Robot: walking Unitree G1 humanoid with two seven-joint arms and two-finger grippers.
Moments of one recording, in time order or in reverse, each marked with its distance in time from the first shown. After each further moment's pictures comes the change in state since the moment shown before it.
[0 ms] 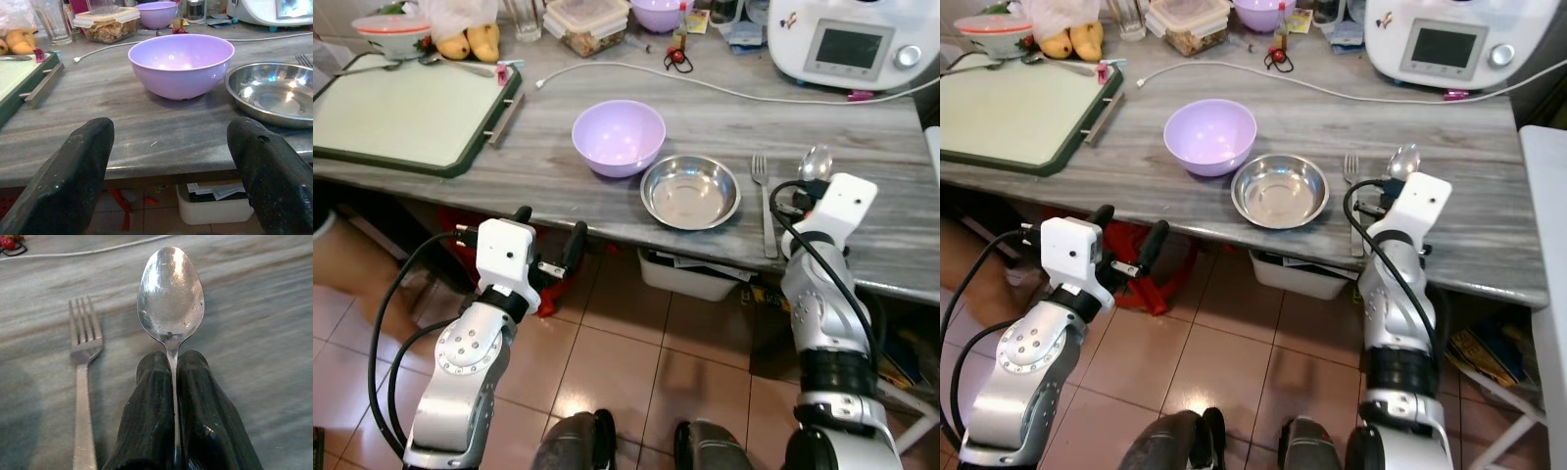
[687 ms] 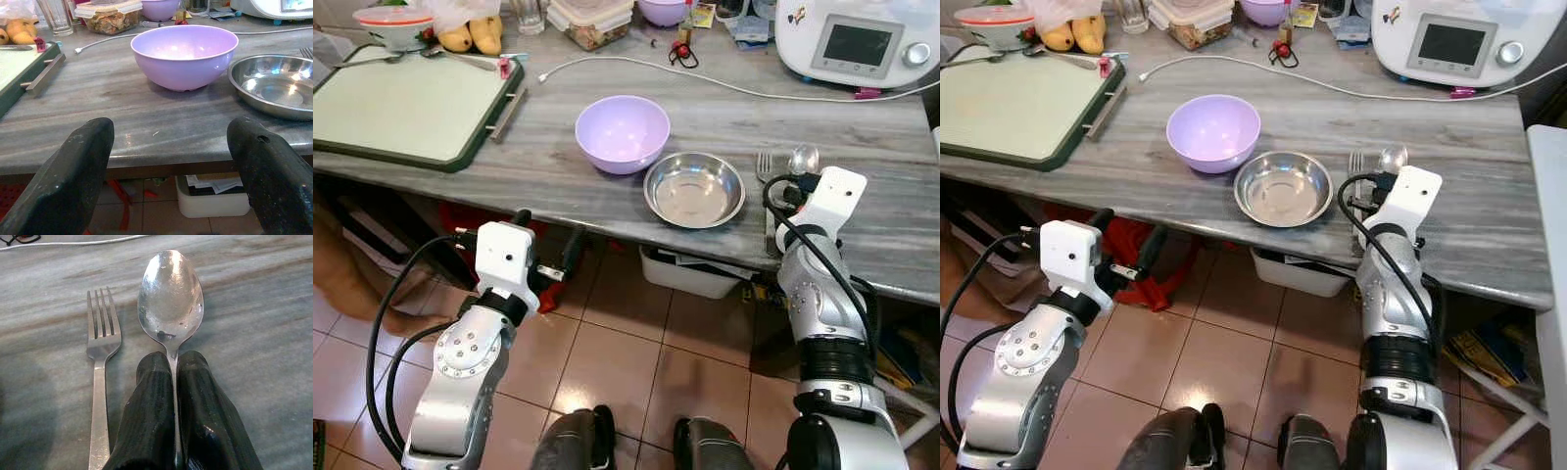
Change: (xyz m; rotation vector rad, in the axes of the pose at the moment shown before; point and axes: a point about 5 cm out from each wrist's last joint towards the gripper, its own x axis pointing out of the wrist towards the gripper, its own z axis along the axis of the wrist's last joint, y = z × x) left arm -0.001 -0.001 -0.001 -0.005 0.016 0.000; right arm 0.006 0.002 0.001 -0.029 0.022 0.036
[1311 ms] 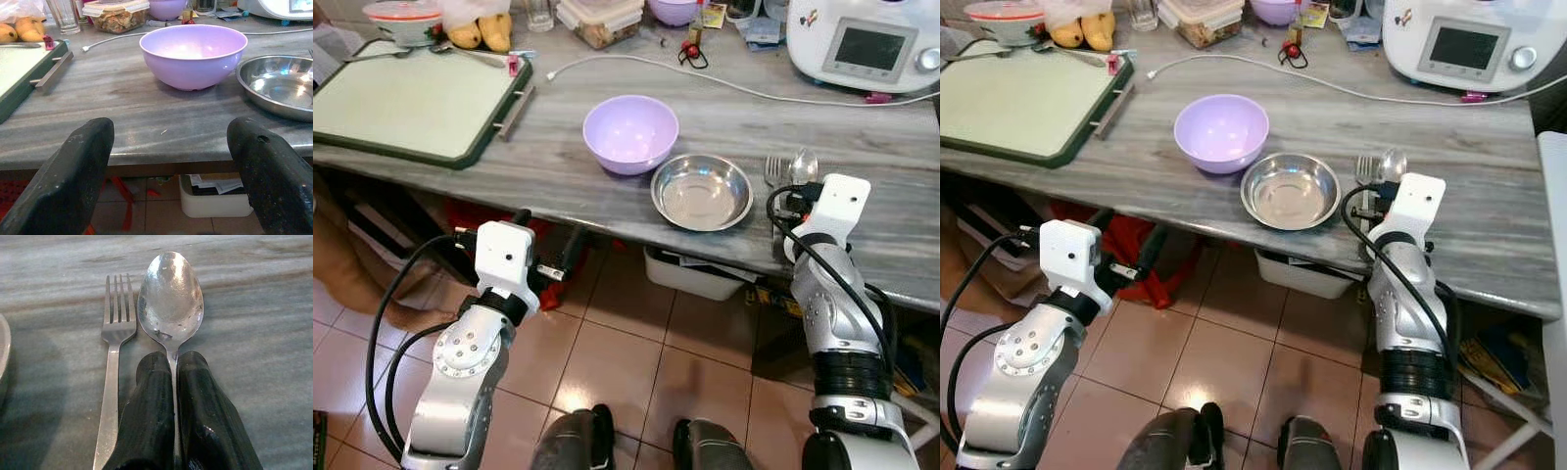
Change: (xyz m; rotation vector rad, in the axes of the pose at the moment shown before) left arm 0.000 0.000 0.001 0.001 -0.001 -0.001; right arm -0.008 -0.013 -0.003 -0.075 0.020 0.046
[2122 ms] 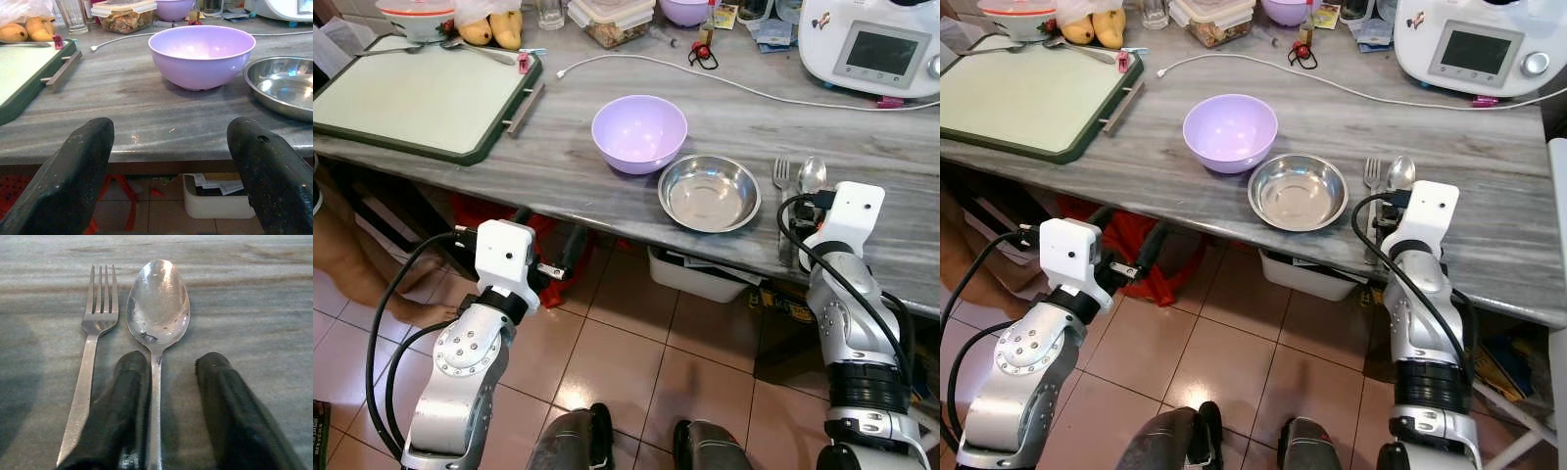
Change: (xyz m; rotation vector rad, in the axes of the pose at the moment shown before) left arm 0.001 0.000 0.001 0.002 -0.005 0.000; right arm -0.006 -0.019 0.000 -0.064 -0.002 -0.044
